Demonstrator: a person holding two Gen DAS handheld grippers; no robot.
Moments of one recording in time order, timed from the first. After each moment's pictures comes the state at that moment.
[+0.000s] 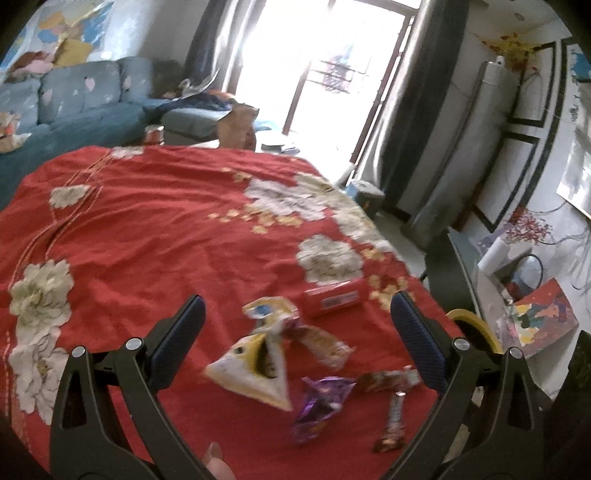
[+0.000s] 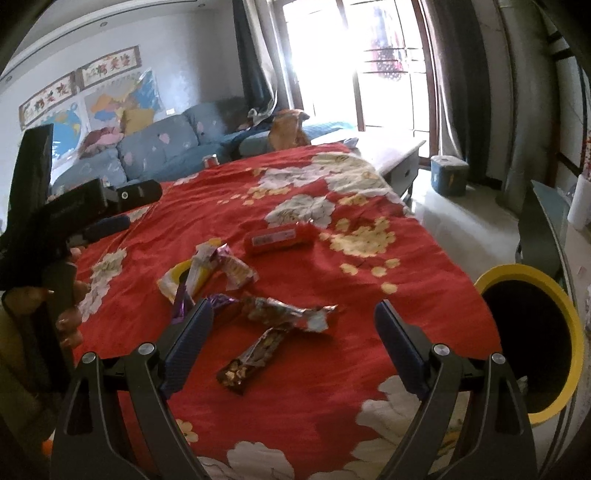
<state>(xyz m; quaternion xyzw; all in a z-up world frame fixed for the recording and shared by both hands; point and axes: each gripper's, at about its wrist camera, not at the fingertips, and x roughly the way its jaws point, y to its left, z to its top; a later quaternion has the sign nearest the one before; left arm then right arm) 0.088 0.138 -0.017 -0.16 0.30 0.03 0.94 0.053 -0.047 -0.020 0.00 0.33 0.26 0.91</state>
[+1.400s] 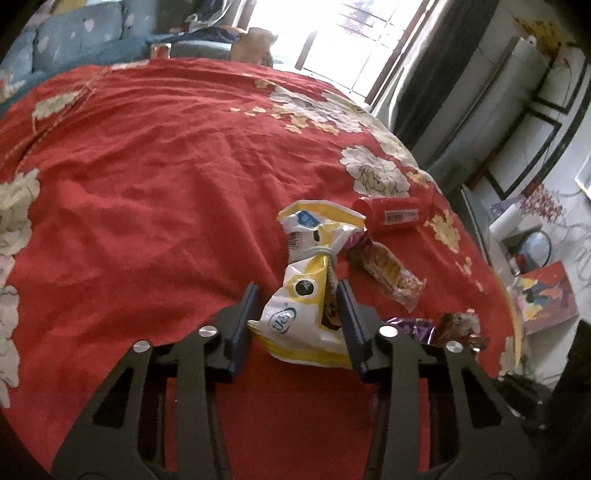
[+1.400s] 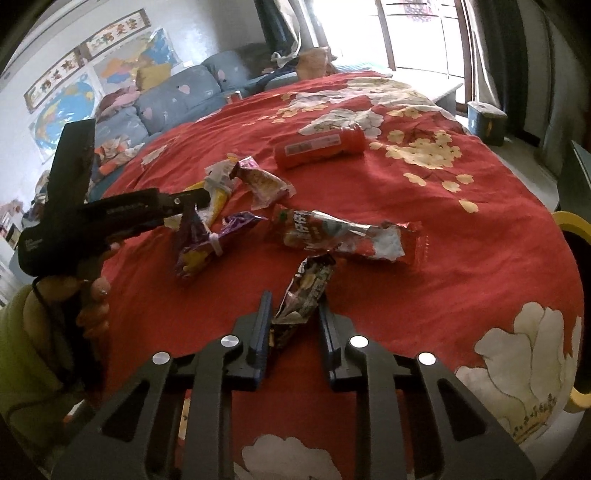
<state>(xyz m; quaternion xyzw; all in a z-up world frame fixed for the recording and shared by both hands) 0.104 0.157 -0.103 -0.19 0.41 0.01 0.89 0.062 -0.017 -0.080 -0.01 0.43 0.32 0.84</state>
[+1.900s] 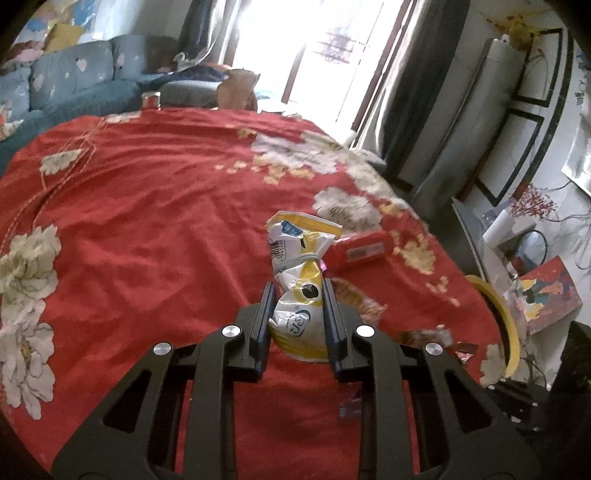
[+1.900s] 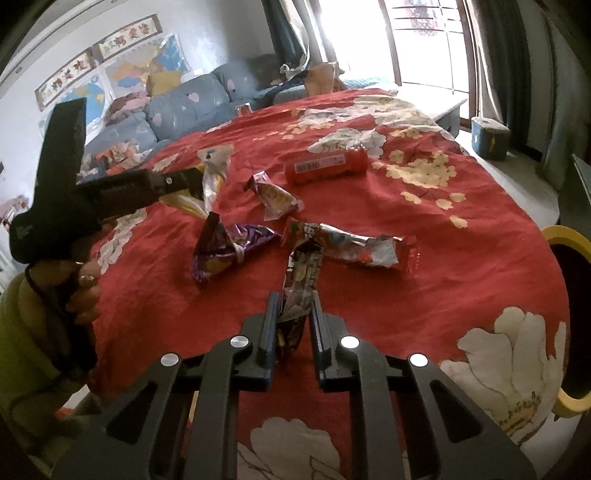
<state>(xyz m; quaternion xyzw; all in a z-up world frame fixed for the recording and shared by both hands) 0.091 0.142 -0.056 -0.16 0.34 0.01 0.93 0.050 -0.026 -0.064 -0.01 0.40 0.33 0.85</state>
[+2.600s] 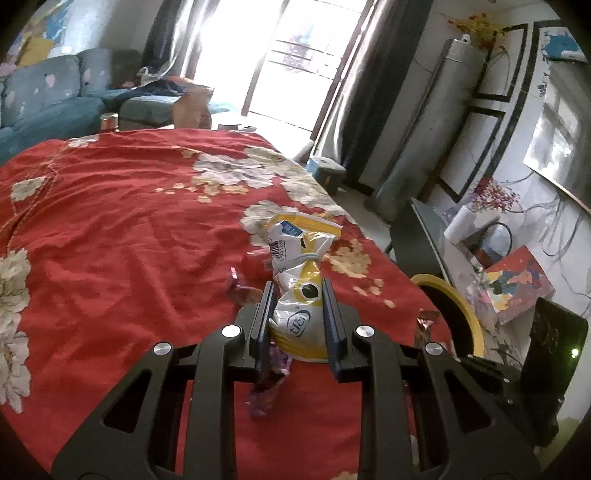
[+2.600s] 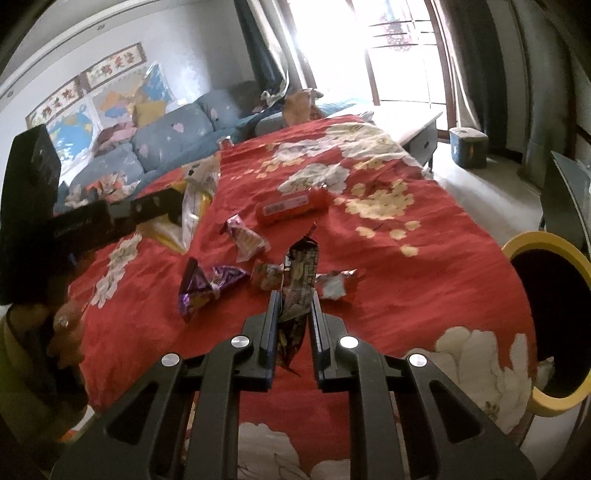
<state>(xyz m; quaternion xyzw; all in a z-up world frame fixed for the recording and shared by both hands) 0.084 0.093 -0.028 -0.15 0.32 -0.06 0.93 0.057 -0.060 -0.039 0.03 0.37 0.30 0.88</state>
